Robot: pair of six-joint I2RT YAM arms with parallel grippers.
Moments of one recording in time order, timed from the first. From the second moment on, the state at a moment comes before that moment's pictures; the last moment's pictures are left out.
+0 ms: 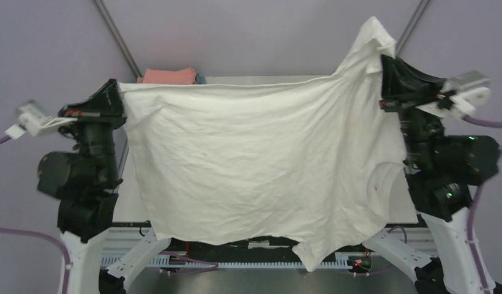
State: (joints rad) left arm -0.37 0.66 1.47 -0.29 -0.49 -0.56; right arm 0.47 0.81 1.53 -0.04 0.08 -0.23
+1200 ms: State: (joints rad) left arm -0.28 1.49 0.93 -0.23 -0.18 -0.68; right arm 0.35 1.59 0.91 0.36 -0.19 0.08
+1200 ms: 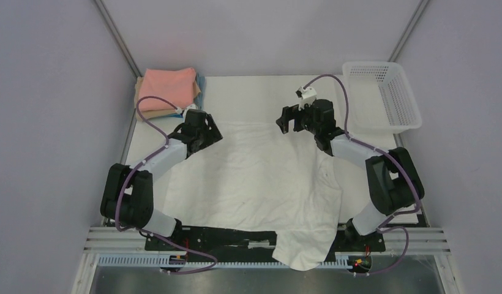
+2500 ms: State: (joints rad) left arm -0.30 1.44 0.77 -0.20 -0.18 -0.72; right arm 0.28 1.62 0.95 0.12 -0.05 0.13
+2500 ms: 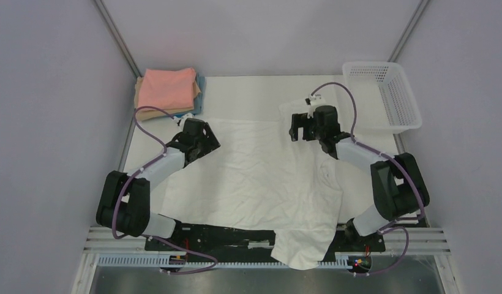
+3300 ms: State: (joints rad) left arm -0.29 1.81 1.07 -0.17 -0.21 -0.72; right arm 0.21 1.78 0.86 0.25 0.16 0.25
